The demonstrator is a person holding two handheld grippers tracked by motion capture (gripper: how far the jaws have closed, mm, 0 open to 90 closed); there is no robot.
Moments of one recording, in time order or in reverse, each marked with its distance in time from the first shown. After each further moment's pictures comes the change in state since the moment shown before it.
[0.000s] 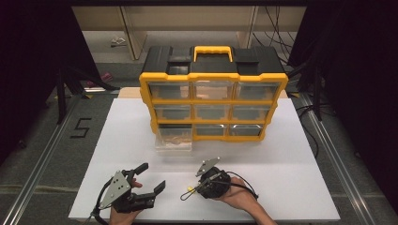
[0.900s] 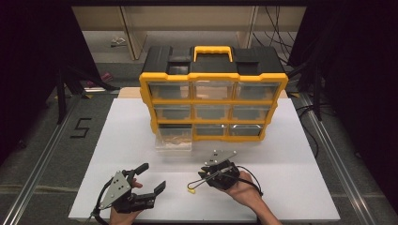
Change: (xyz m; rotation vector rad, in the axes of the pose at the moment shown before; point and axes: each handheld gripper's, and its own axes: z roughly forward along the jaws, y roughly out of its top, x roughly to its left) left arm 0.000 0.000 0.000 0.000 -0.004 0.003; right arm -0.011 0.004 -0.036 -0.217 -0.092 0.049
